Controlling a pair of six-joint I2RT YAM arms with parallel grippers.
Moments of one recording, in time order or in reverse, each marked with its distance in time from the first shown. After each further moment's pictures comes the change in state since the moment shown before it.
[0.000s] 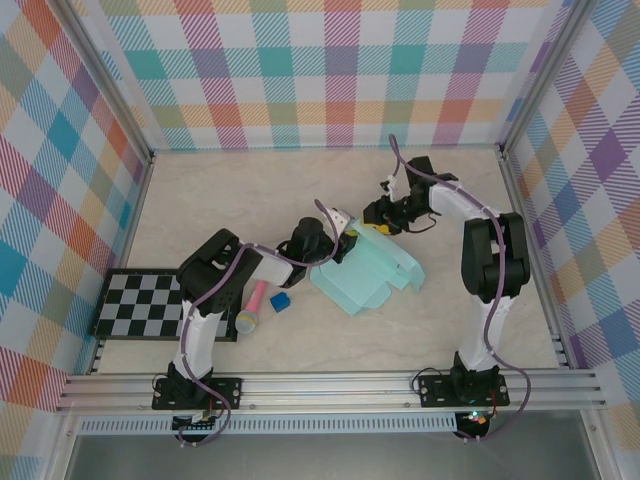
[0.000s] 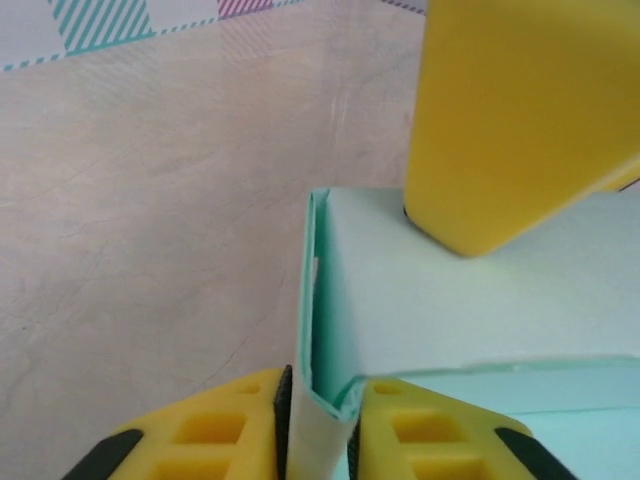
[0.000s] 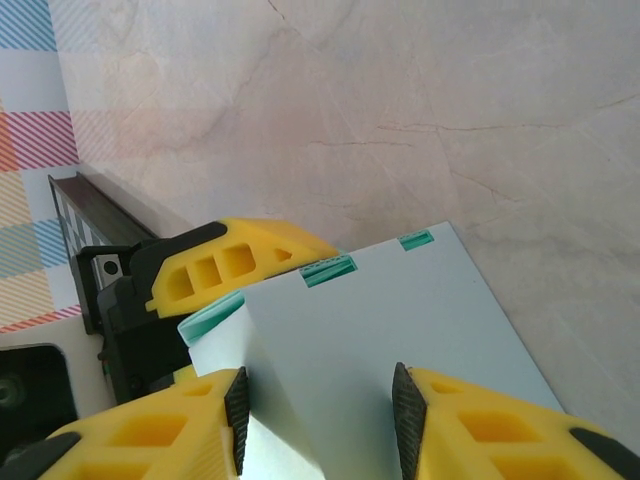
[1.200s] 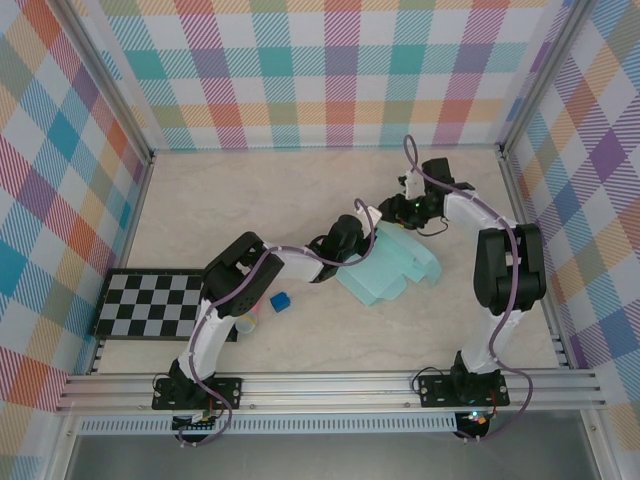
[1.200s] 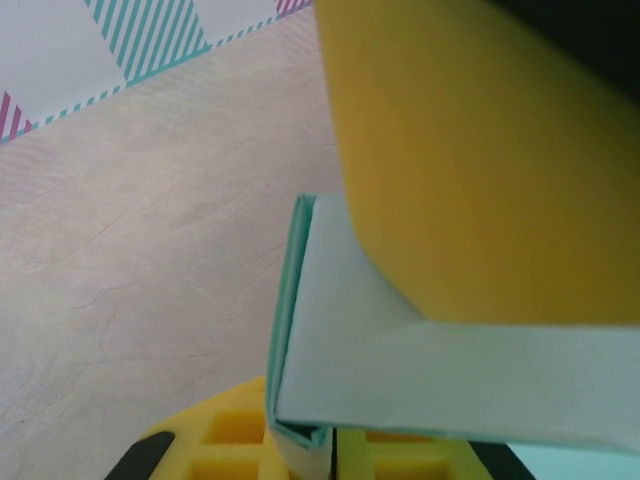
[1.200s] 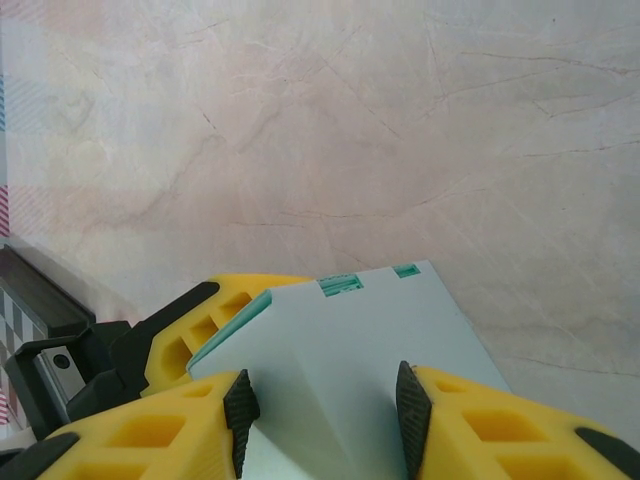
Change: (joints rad) left arm -0.141 0.120 0.296 -0.245 -0.367 0.091; right arm -0.061 -0.122 -0.154 0.198 0.140 0.008
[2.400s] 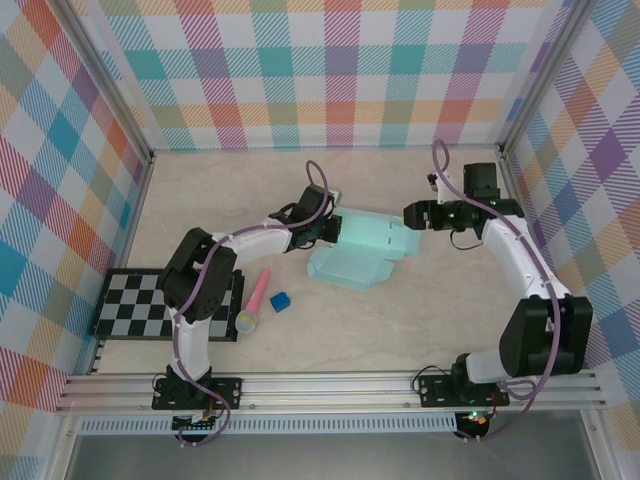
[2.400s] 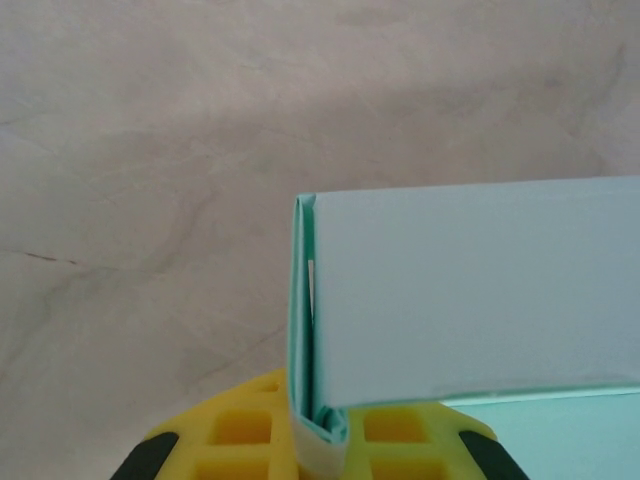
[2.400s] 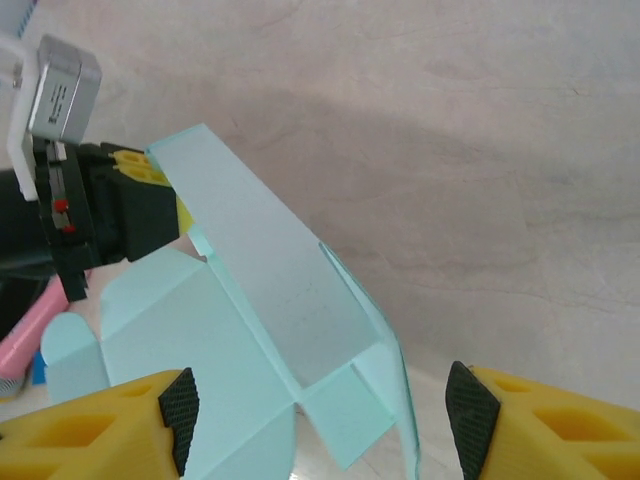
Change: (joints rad) left arm 0.194 -0.229 0.073 -0.713 0.240 -0.358; right arm -0.107 -0.414 -0.128 -0.133 0.076 -0.358
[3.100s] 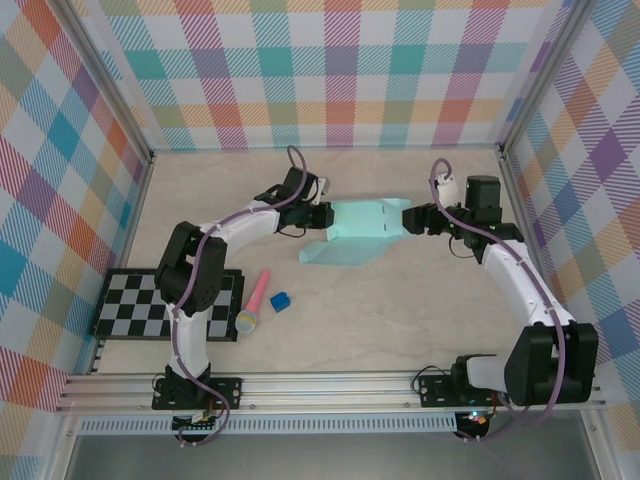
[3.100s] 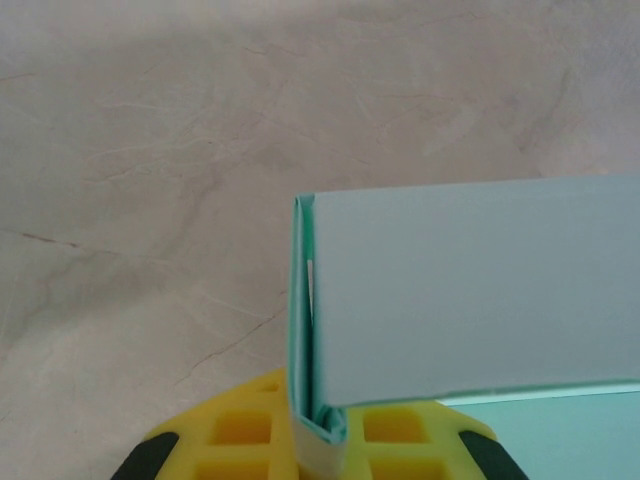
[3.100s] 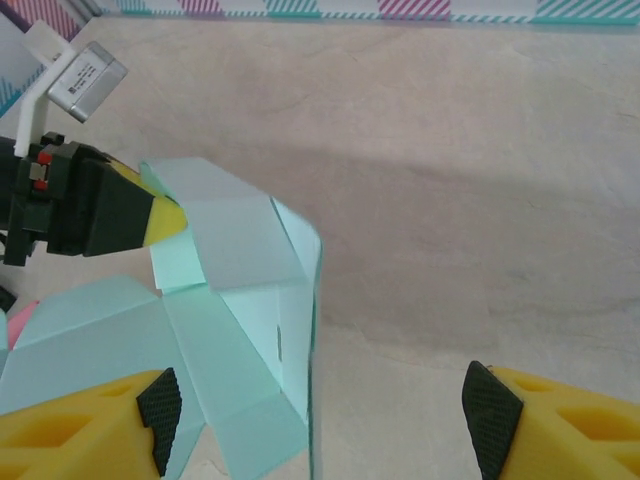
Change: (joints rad) left arm 0.103 0.021 0.097 -0.140 0.223 -0.043; right arm 0.009 -0.158 -0.200 0.302 0.029 0.011
